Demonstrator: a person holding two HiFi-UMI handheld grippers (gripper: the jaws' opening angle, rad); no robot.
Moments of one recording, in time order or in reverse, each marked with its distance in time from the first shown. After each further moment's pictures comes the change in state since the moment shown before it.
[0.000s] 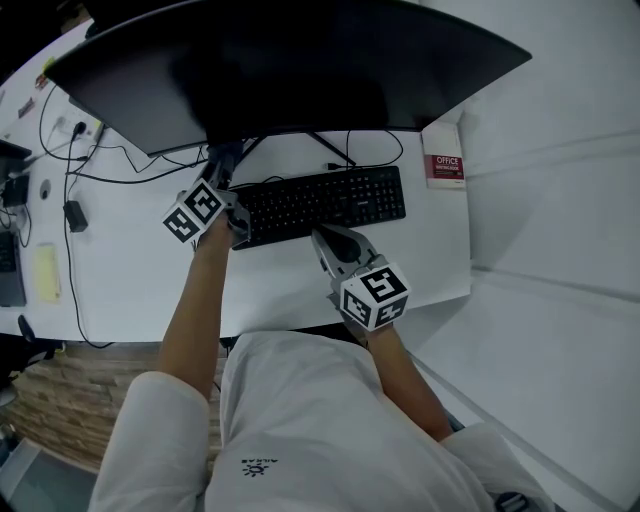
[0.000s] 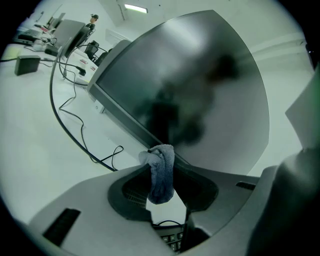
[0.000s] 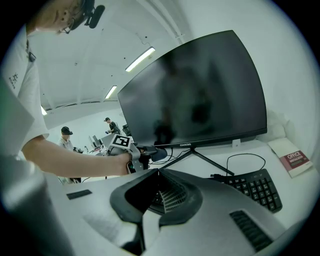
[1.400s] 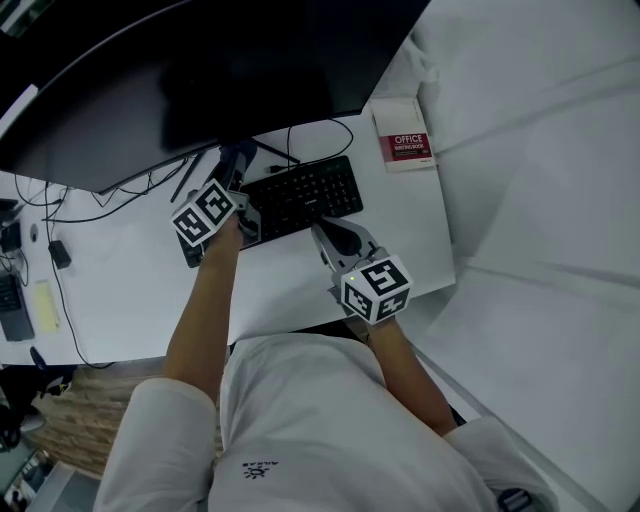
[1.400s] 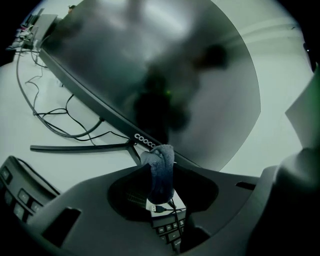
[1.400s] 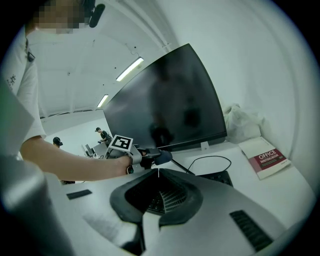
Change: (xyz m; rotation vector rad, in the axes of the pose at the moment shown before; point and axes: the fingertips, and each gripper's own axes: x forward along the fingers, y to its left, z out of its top) left arm 0.066 -0.124 -0.097 0.090 0.122 -0.084; right arm -0.070 -0.105 -0.002 0.076 -0.067 -0.065
